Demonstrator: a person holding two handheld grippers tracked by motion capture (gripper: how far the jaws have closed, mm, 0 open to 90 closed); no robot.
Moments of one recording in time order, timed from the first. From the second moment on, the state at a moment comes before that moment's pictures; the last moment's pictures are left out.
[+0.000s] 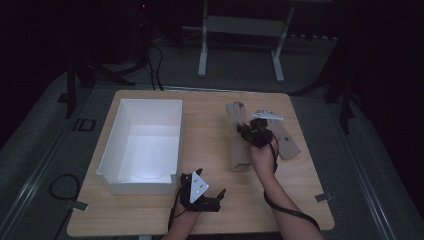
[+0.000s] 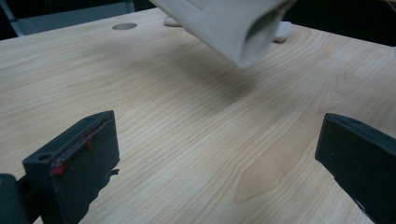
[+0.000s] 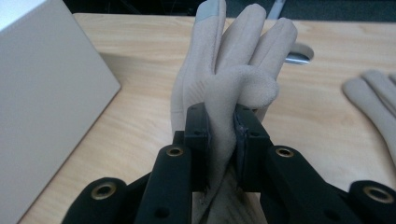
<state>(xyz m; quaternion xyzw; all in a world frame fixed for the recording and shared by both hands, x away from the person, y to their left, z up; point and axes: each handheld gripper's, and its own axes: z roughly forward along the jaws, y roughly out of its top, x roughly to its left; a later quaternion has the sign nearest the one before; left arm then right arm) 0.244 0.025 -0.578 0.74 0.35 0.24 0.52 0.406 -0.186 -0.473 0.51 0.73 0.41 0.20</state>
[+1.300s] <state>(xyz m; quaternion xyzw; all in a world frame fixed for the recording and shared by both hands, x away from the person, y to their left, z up) 0.244 0.025 -0.578 0.74 0.34 0.24 0.52 0.384 -0.189 -0.567 0.53 0.74 0.35 0.23</state>
